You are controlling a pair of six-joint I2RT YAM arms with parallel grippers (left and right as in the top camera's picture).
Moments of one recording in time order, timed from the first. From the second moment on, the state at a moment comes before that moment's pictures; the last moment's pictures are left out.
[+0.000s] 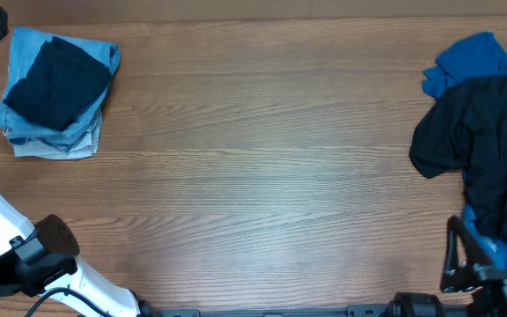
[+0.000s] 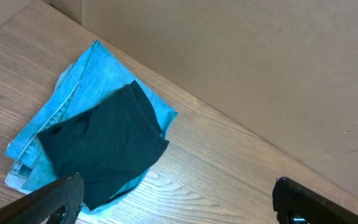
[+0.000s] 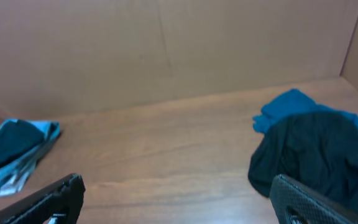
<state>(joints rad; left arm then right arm) 0.56 1.96 2.54 -1.31 0.43 -0.24 -0.08 0.59 1.63 -1.34 -0.16 0.15</state>
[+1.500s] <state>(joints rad) 0.56 1.96 2.54 -1.31 0.43 -0.24 0.02 0.01 0.02 0.08 -0.17 0.15</state>
